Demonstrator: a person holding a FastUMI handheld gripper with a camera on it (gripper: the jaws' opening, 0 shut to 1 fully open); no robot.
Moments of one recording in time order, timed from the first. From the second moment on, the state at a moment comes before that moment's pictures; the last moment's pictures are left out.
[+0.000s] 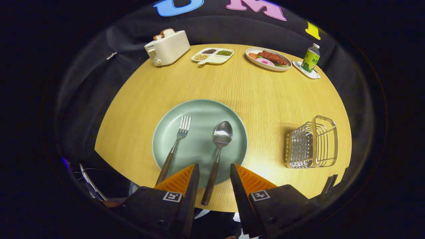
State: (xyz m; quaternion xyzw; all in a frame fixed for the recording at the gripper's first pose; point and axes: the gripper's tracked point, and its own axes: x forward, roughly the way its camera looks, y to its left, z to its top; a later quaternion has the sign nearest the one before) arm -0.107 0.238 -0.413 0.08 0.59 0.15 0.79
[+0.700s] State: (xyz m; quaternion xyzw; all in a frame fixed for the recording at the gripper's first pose) arm -0.098 0.248 -0.454 0.08 0.64 0.11 0.76
